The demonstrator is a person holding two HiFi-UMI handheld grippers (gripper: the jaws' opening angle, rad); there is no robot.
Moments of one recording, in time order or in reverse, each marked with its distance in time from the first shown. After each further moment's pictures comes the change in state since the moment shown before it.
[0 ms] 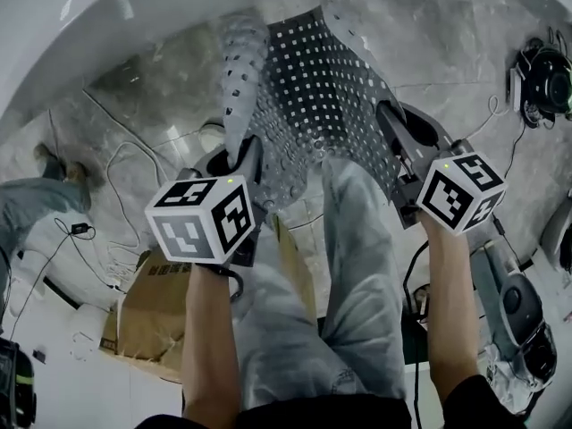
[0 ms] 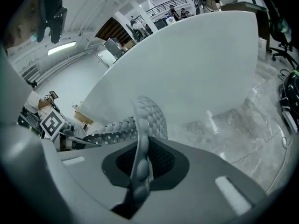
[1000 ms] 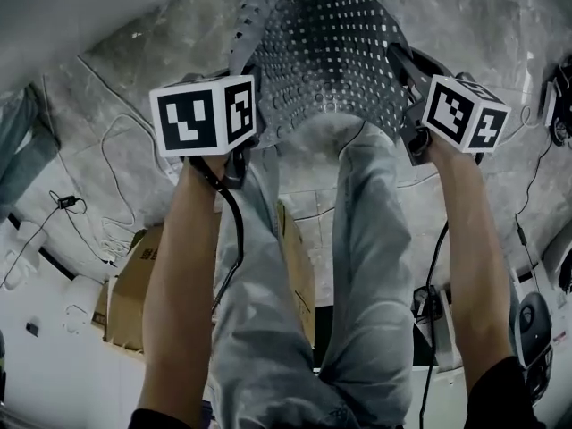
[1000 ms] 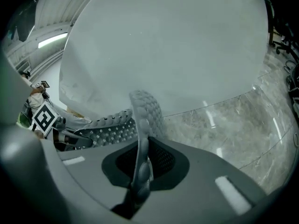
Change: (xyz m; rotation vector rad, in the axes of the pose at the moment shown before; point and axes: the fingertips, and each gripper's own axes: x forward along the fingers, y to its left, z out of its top) left arm 0.109 0.047 -0.045 0.140 0.023 0.150; right arm 0.072 -0.102 -0.097 0.009 0.000 -0.014
